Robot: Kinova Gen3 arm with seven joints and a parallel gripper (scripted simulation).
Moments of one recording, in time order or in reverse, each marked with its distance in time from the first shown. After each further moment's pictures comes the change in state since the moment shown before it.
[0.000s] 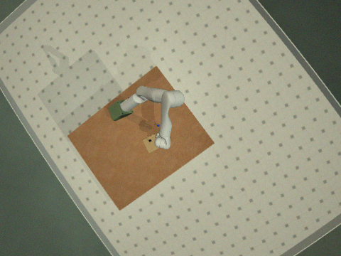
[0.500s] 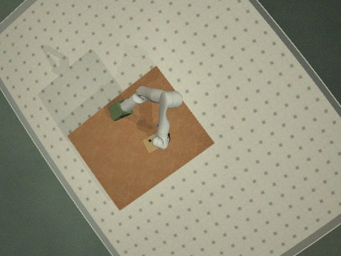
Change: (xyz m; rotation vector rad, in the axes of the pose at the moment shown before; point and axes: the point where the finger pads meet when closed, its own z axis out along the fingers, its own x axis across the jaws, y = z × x) arm 0.001 0.004 0.002 -0.062 0.002 -0.017
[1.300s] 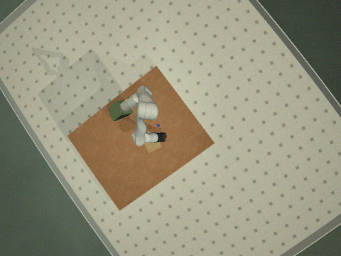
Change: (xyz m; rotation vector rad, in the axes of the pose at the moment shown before) arm -0.001 -0.002 -0.002 -0.486 -0.020 -0.033
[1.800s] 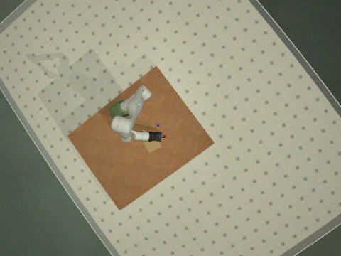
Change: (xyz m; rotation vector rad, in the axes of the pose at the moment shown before) arm 0.000 -0.008 -0.006 -0.395 -0.015 0.015
